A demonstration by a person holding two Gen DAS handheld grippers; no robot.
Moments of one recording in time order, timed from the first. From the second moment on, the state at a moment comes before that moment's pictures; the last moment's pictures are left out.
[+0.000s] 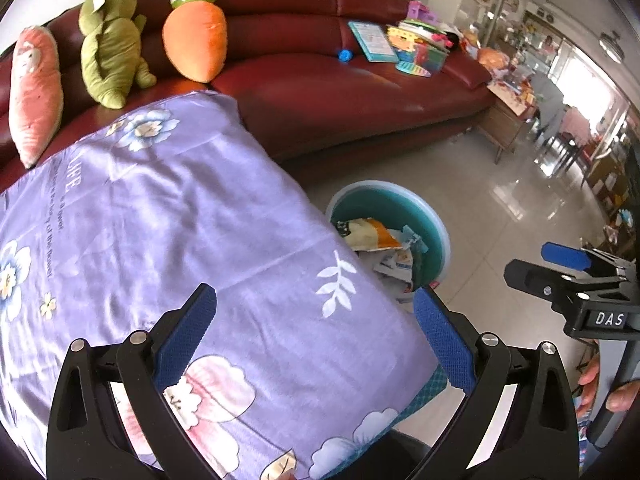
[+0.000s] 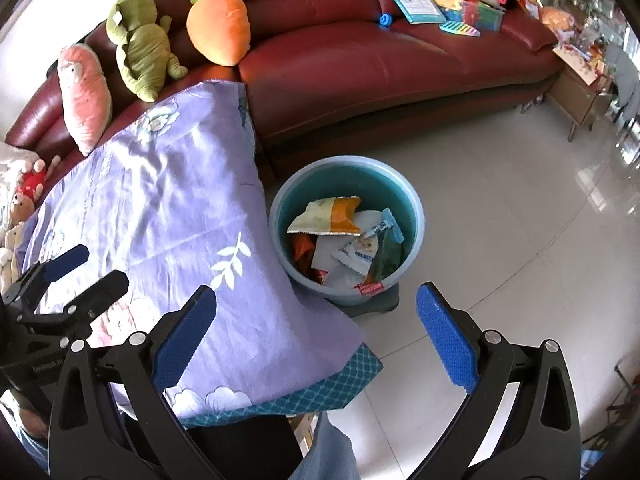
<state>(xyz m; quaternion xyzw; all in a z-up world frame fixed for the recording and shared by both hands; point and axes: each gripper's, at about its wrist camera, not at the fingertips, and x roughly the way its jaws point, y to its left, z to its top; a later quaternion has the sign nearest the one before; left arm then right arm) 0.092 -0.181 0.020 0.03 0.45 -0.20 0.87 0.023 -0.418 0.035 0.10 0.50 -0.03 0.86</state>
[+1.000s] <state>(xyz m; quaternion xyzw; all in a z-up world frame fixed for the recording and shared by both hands) 0.098 -0.174 -0.010 0.05 0.46 -0.16 0.87 0.029 -0.407 0.009 0.09 0.51 -0.03 0.85</state>
